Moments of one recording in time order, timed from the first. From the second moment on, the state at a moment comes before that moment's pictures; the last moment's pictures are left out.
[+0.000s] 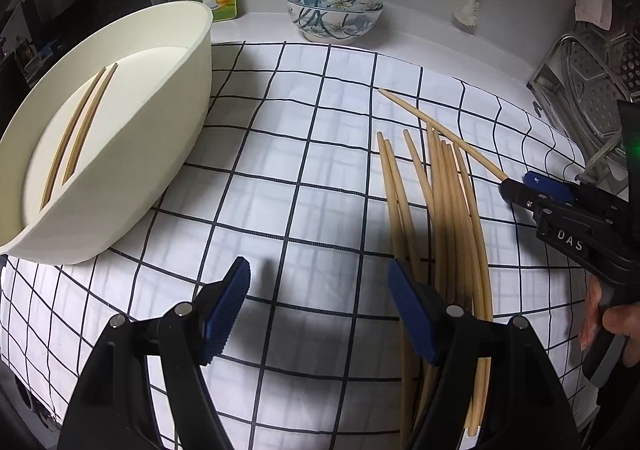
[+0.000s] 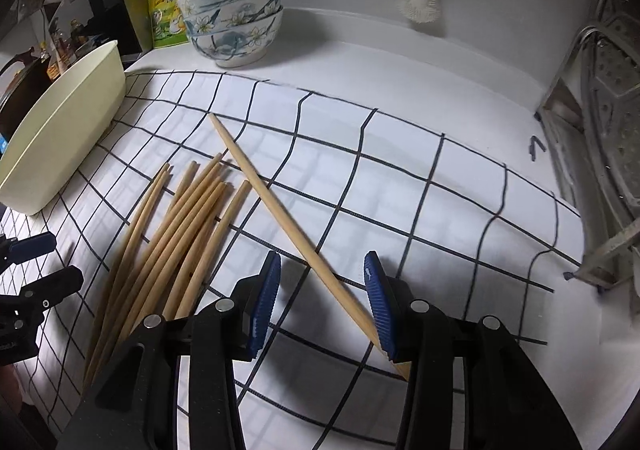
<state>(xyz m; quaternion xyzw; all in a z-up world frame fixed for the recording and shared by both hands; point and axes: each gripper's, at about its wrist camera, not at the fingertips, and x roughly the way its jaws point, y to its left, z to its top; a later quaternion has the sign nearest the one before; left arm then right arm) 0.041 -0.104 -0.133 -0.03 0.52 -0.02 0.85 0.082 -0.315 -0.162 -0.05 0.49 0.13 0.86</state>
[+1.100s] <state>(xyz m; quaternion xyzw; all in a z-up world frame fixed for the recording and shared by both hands) 0.041 -0.120 -0.144 0.01 0.53 -0.04 0.85 -0.010 -0.309 -0.162 0.02 0.53 0.10 0.84</state>
